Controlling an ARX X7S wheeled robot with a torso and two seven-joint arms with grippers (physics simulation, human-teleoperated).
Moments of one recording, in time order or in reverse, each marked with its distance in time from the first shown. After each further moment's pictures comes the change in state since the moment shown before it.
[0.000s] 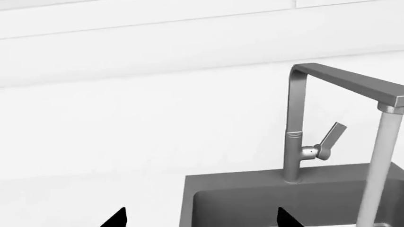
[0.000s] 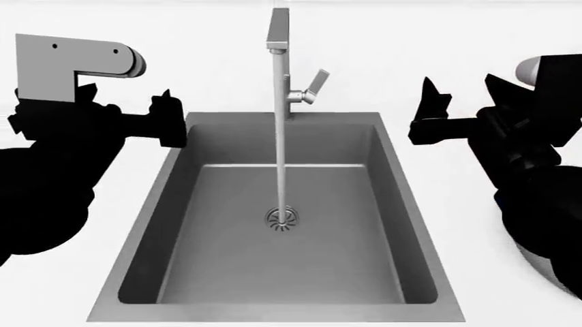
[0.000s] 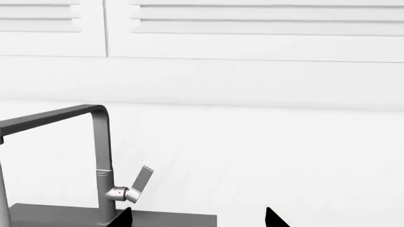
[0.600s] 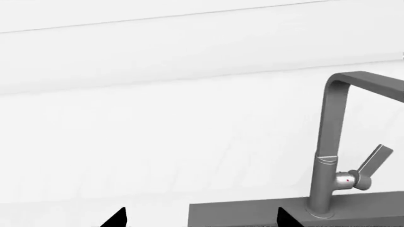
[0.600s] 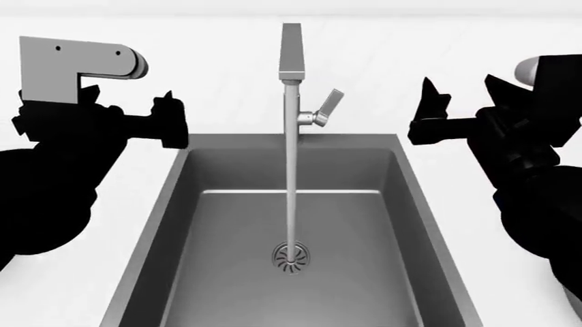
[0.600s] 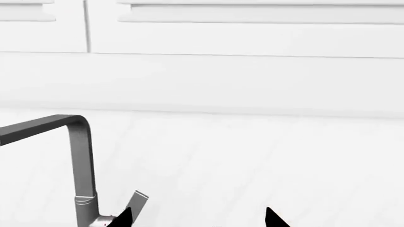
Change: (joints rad) left arm 0.007 0.006 0.001 -0.005 0.006 0.005 0.006; right arm 0.002 -0.002 -0.003 0.001 0.002 0.002 0.009
